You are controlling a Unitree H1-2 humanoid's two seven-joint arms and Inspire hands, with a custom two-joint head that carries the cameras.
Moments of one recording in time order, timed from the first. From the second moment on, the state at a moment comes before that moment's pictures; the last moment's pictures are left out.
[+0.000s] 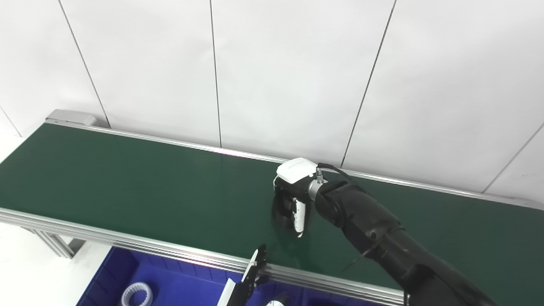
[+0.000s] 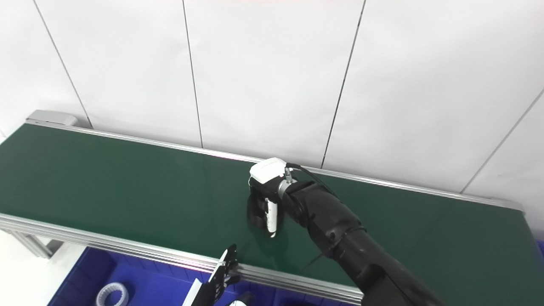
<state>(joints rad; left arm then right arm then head) 0.29 -0.07 -0.30 0.09 0.25 -0.28 0.12 -1.00 -0.04 0.87 0.94 -0.89 -0.05 0.26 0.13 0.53</state>
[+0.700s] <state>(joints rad) 0.29 -0.07 -0.30 0.09 0.24 -0.28 0.12 -1.00 -0.04 0.87 0.95 -0.92 -0.05 0.22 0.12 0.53</state>
